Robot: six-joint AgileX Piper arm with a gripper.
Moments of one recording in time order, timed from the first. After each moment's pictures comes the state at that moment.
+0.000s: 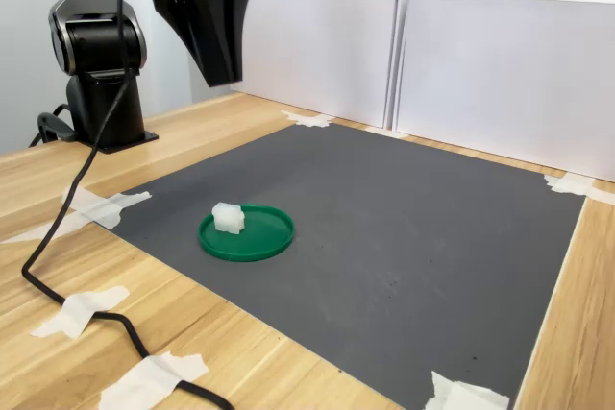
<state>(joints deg) -13.7 65.7 -53.2 4.7 46.4 -24.5</state>
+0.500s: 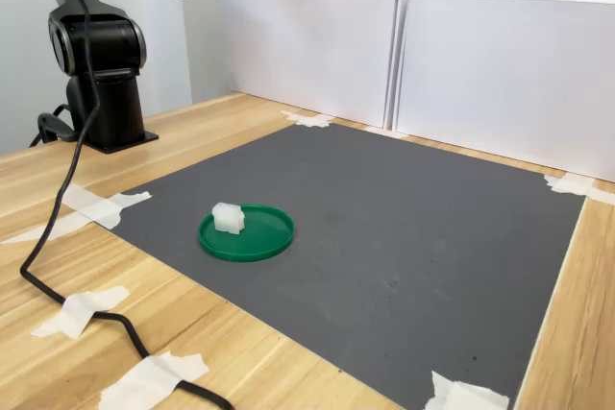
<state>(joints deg) -13.7 25.9 -22.6 6.0 16.0 -12.4</state>
